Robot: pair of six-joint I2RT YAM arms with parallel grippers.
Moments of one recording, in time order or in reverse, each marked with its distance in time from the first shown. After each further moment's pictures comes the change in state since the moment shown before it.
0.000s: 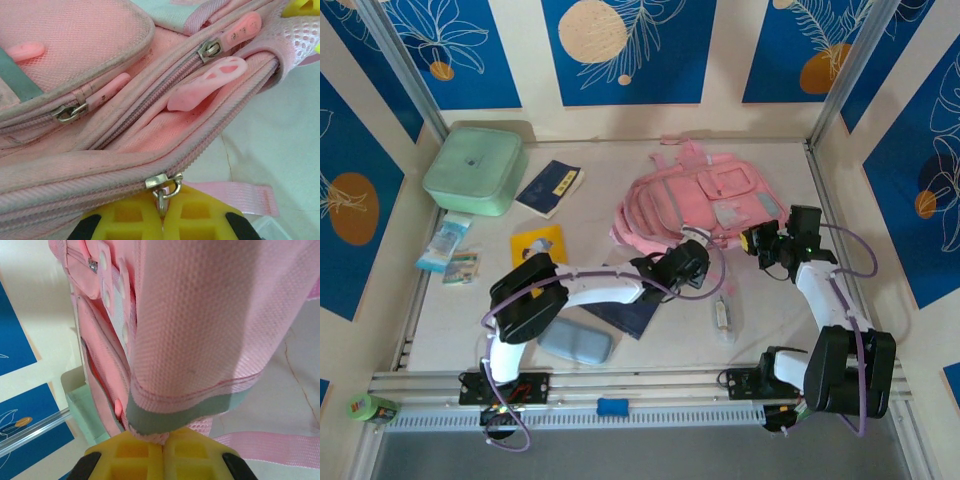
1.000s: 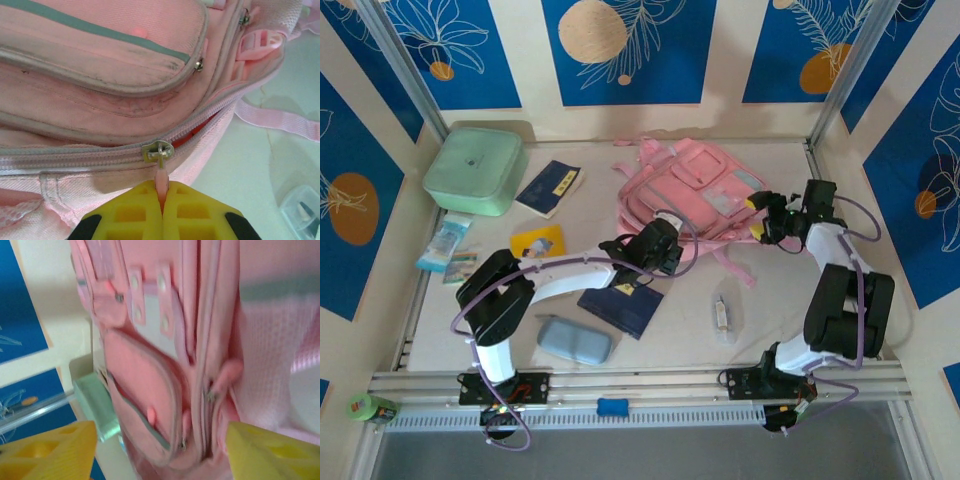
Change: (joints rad) left arm 0.133 -0.161 -0.091 -0.126 0.147 0.050; right arm -0.096 0.300 0.233 -0.012 -0.205 -0.229
